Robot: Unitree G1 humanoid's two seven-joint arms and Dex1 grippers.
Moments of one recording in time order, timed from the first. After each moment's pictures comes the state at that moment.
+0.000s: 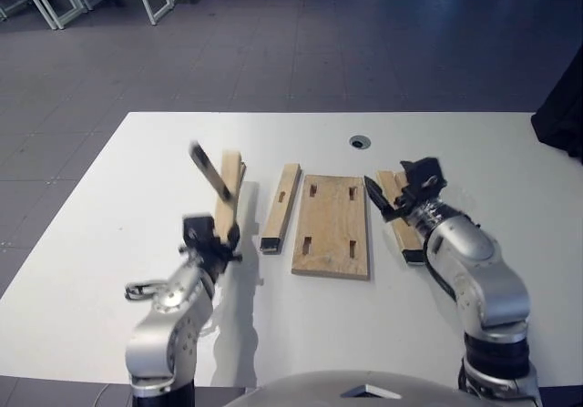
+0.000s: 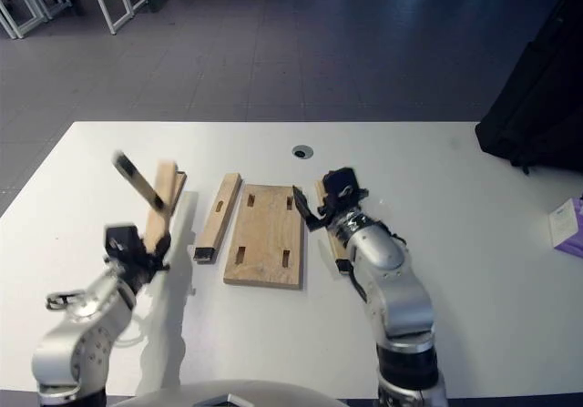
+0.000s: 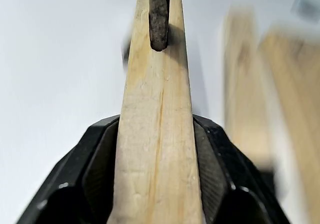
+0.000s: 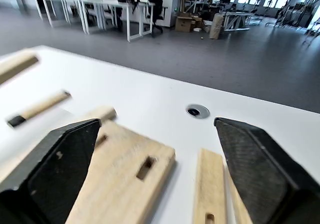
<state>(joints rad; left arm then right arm) 0.06 0.13 0.21 -0.72 -0.35 0.89 0.02 -0.18 -0.15 0.00 -0.58 0.18 0.85 0.29</state>
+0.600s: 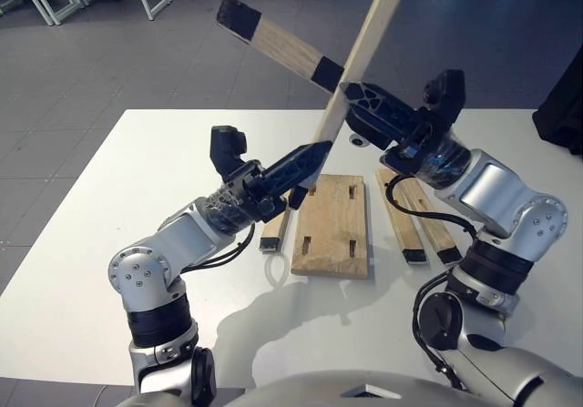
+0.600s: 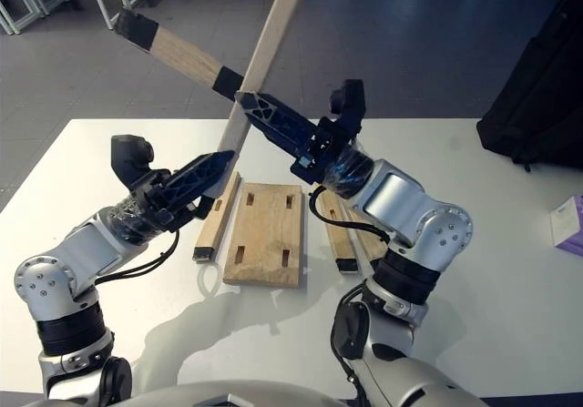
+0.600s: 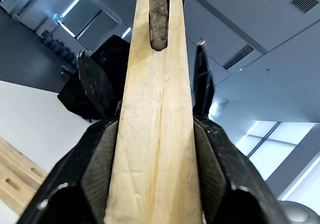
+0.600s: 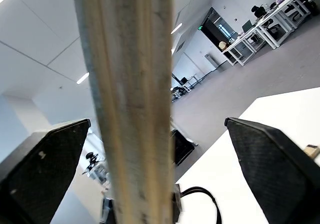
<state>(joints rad) -0.24 0.23 0.26 -0.43 -1.61 1.06 -0.22 -0.61 -0.04 -0.44 -0.24 1.67 1.31 -0.09</state>
